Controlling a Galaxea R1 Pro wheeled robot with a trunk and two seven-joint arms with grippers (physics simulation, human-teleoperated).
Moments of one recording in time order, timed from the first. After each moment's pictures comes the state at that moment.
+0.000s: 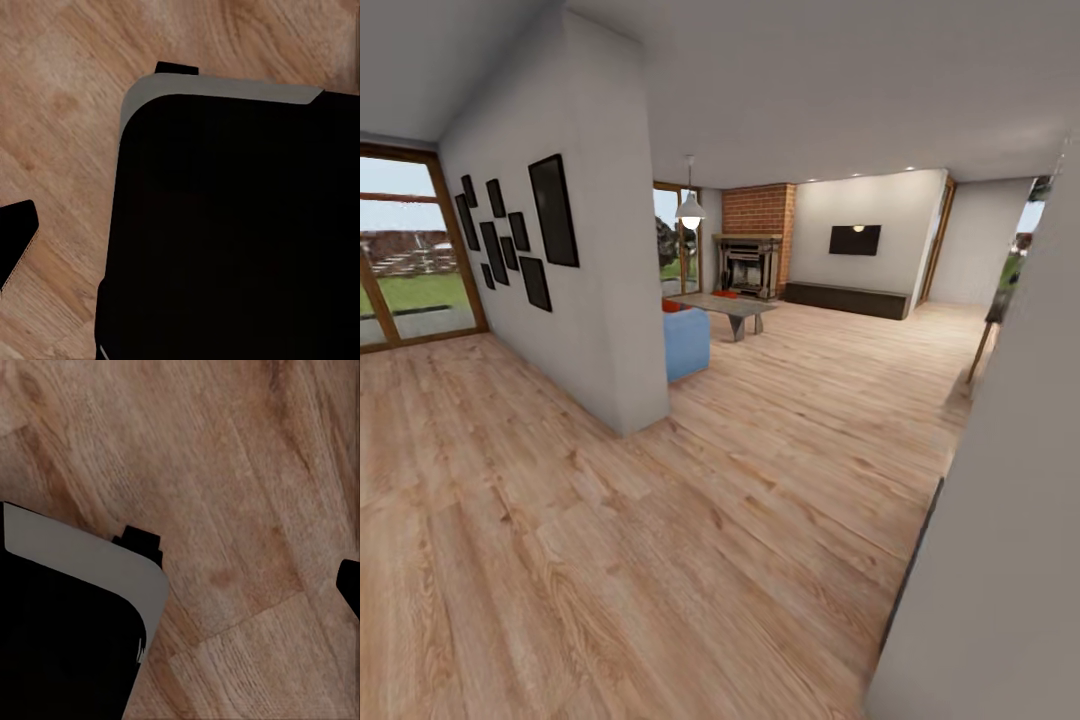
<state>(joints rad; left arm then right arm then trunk) 0.00 0.01 0.01 -0.08 0.14 -0.06 0.01 -0.19 -0.07 -0.03 0.03 0.40 -0.15 0.03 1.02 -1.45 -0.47</state>
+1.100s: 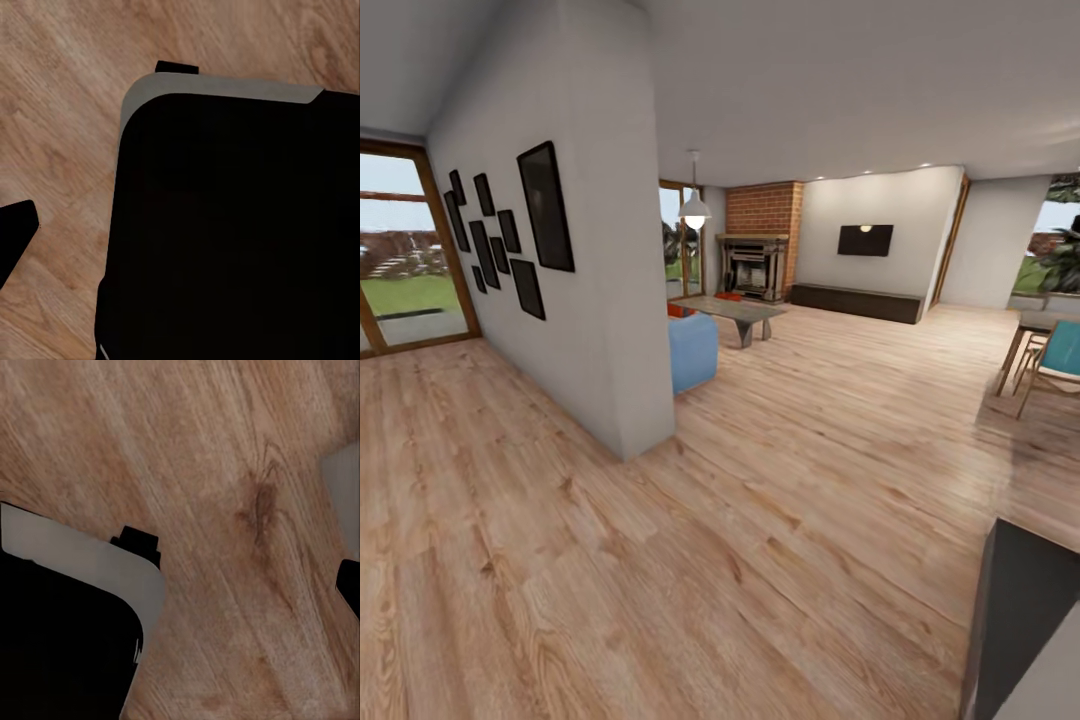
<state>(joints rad) 0.00 0.01 0.01 -0.08 0.14 -0.06 0.01 -0.19 -0.08 -0.03 0.03 0.40 -0.16 0.03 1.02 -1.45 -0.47</state>
